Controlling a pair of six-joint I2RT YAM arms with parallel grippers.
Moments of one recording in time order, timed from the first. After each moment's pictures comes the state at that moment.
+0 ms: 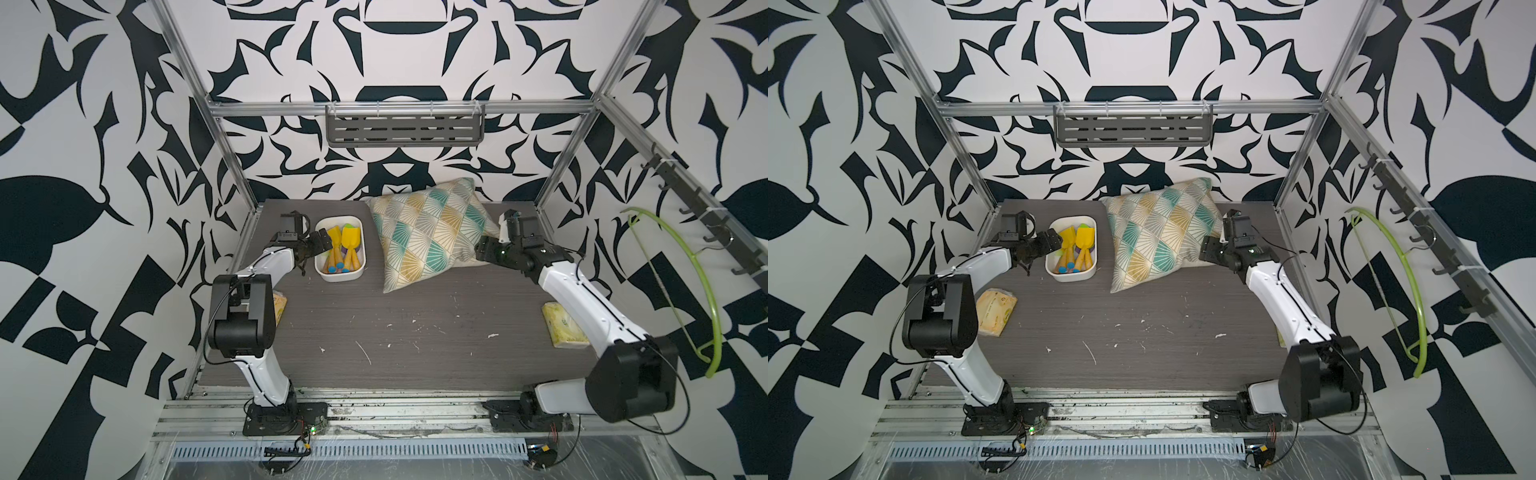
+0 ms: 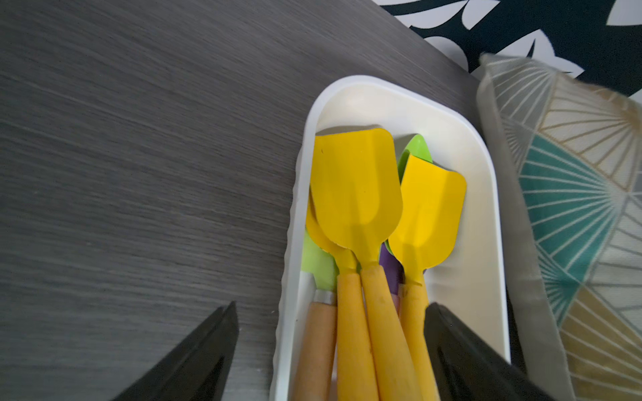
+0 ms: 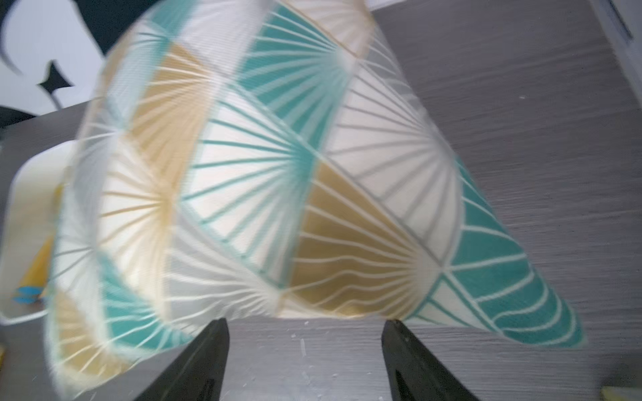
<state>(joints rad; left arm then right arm) -0.04 1.80 1.18 -0.20 0.19 -0.42 0.26 1.32 1.13 -0.57 -0.02 0.40</state>
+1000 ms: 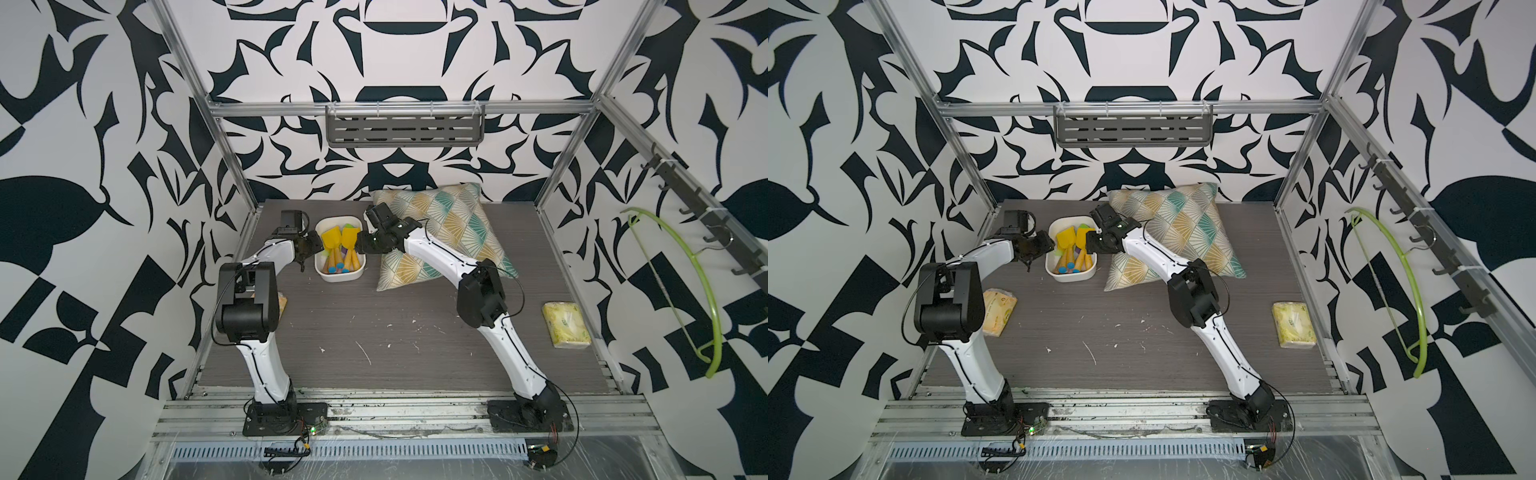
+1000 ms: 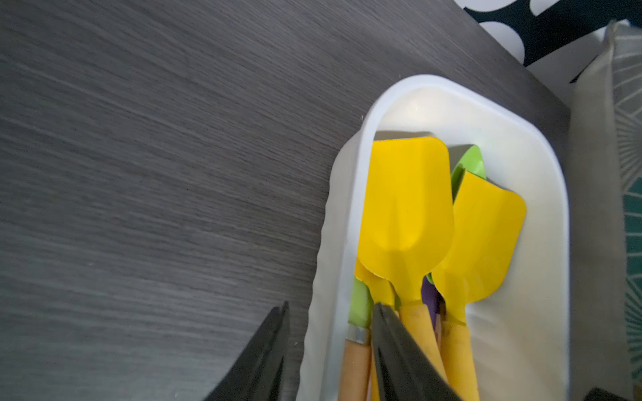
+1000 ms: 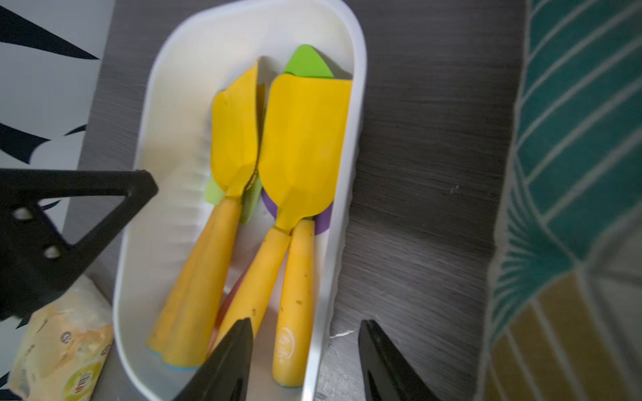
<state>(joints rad) -0.01 1.93 1.31 -0.28 0.20 -0.43 0.70 2.52 2.37 -0.74 -0.13 0.54</state>
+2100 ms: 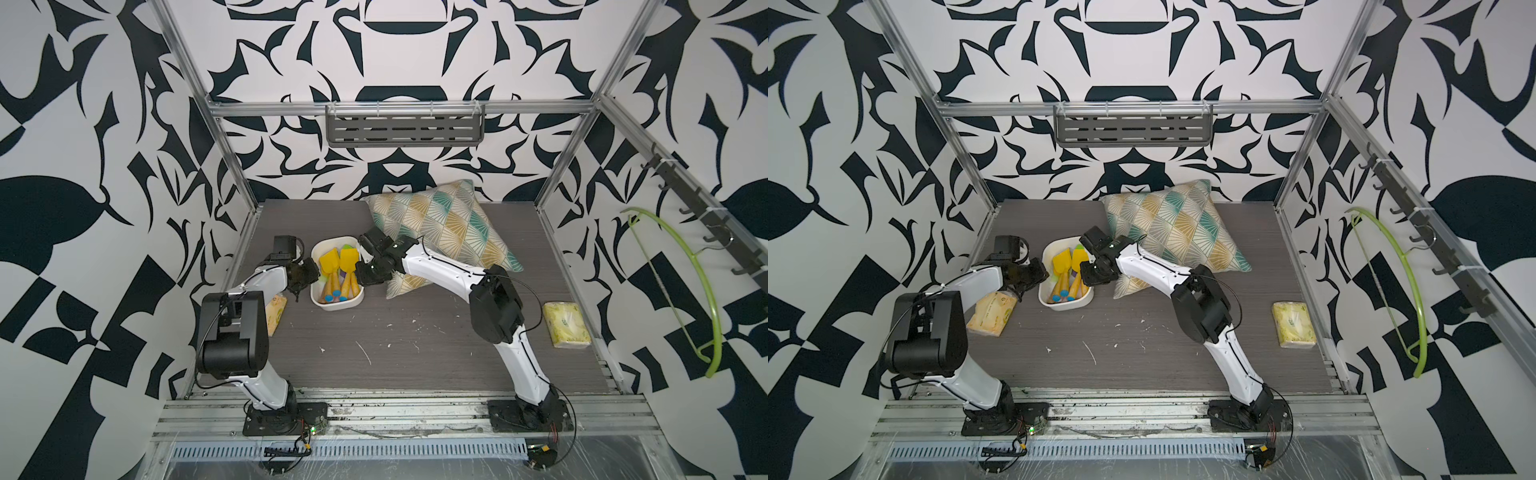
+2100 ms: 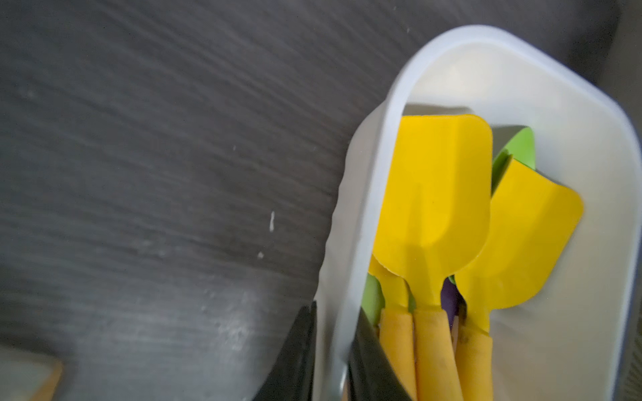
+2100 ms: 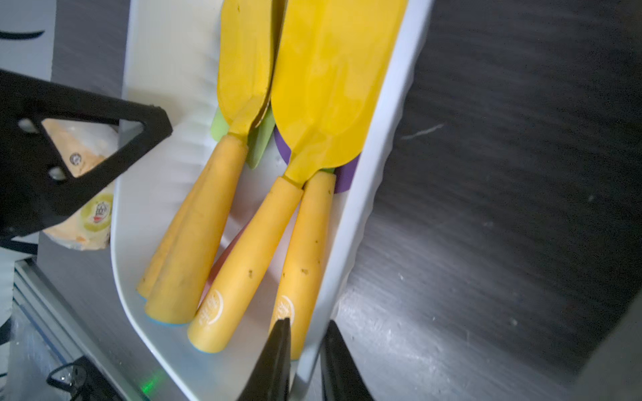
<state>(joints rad) 0.00 1.59 0.90 -0.35 0.26 -0.49 0.86 2.19 1.88 -0.74 -0.21 0.54</state>
